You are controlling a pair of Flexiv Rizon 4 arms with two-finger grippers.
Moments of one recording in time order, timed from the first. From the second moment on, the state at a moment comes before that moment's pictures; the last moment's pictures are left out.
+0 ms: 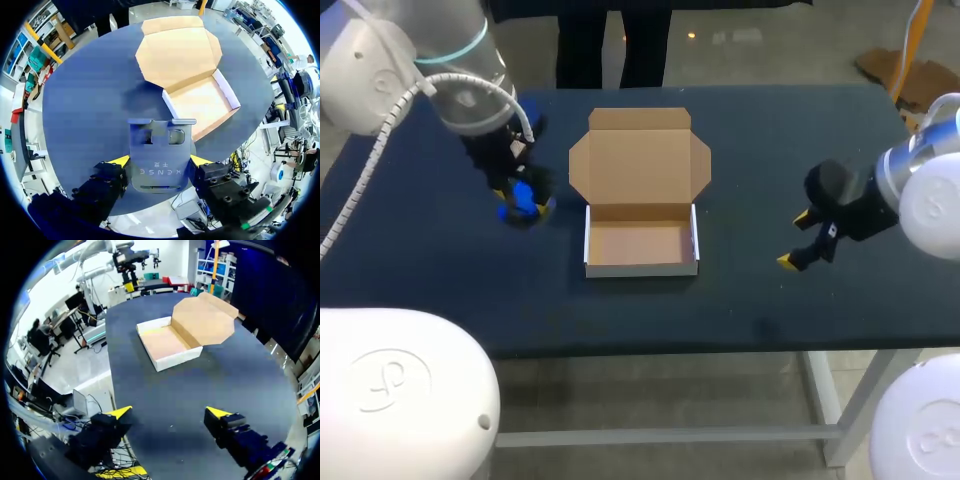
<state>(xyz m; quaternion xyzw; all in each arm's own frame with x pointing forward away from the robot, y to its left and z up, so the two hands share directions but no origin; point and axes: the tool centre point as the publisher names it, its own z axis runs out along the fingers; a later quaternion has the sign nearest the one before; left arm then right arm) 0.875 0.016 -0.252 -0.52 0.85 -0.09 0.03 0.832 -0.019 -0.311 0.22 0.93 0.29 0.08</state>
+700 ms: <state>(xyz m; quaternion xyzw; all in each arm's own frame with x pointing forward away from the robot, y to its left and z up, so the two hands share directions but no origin) 0.864 -0.063 -0.260 -0.50 0.86 -0.09 0.03 0.832 -0.019 -0.310 0.22 0.93 0.29 0.07</state>
